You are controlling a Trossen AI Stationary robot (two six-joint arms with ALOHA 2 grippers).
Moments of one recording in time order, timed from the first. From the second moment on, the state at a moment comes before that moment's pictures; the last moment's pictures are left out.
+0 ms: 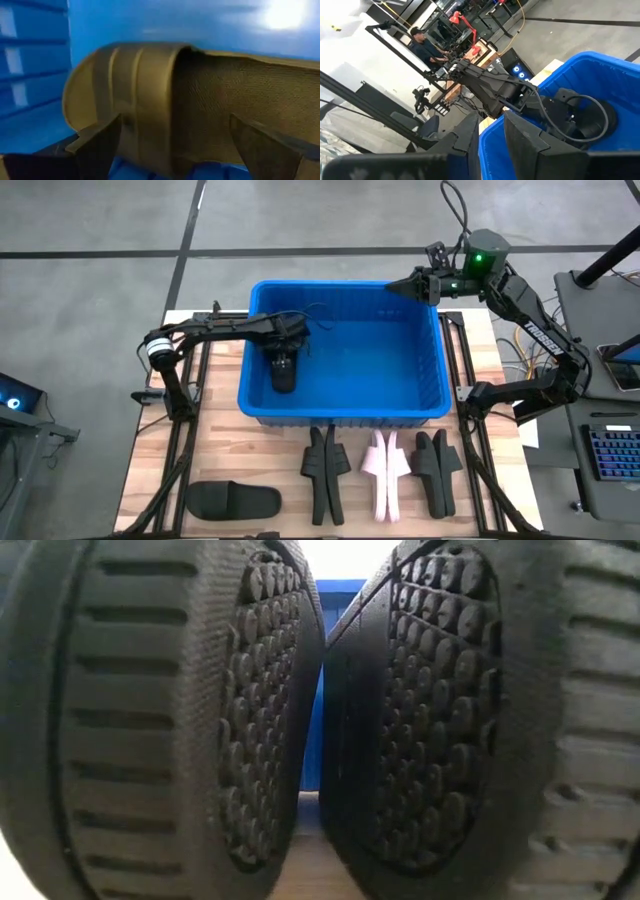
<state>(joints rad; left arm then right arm) 0.45 1.76 1.27 -0.81 -0.31 0.40 -0.69 1.19 1.52 -0.47 -0.68 0.64</state>
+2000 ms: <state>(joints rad) -0.58 1.60 1.56 -1.14 0.08 -1.80 -0.69 1.19 1.51 -0.70 -0.60 0.22</state>
